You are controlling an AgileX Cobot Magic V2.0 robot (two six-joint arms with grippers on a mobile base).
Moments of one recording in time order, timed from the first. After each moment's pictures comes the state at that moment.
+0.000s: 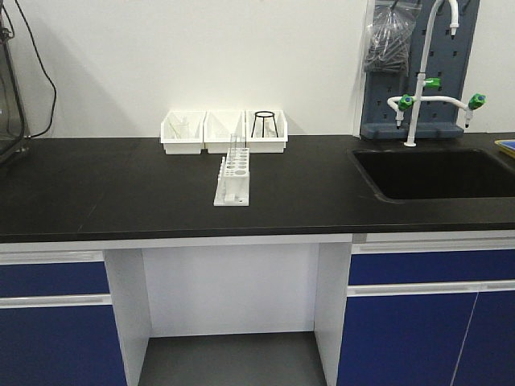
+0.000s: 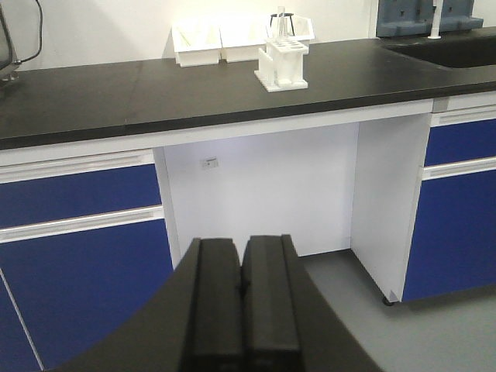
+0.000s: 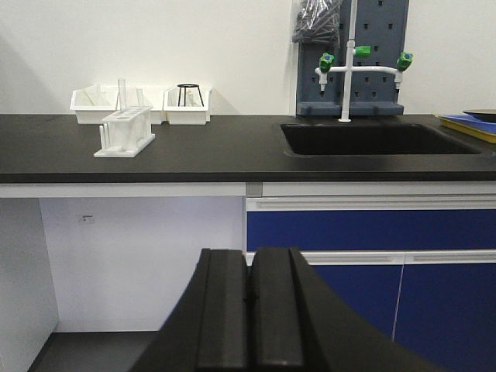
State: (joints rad) left arm -0.11 -0.02 0.03 0.18 0.20 -0.15; right arm 0.02 -0.01 0.03 -0.05 0.07 0.01
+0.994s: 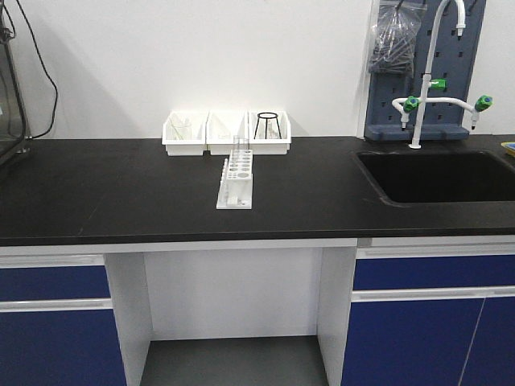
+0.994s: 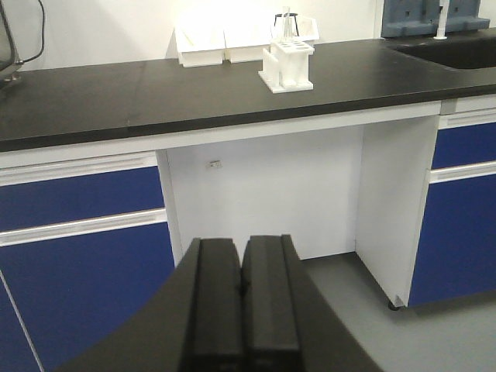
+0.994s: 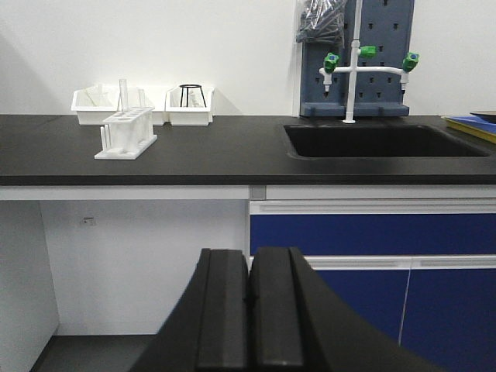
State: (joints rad) left arm -0.11 -0.02 0.03 0.18 0.20 -0.15; right arm 0.02 -0.01 0.03 -0.05 0.07 0.01
